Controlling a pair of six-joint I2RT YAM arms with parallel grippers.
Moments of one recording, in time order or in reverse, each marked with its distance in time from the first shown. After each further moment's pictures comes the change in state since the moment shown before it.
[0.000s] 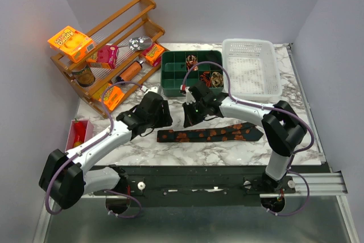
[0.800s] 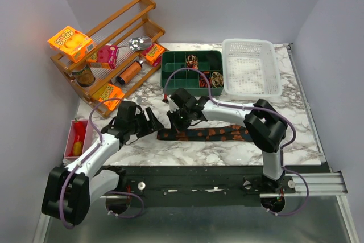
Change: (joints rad) left arm 0.386 -0.163 -0.309 0.203 0.428 -0.014; right arm 0.145 0.156 0.147 -0.024 -0.027 -0.012
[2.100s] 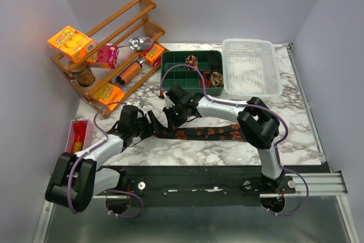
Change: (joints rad) left arm 0.005 0.118 -0.126 0.294 0.062 -0.016; right arm -0.005 0.098 0.135 -0.044 0.060 -0.024
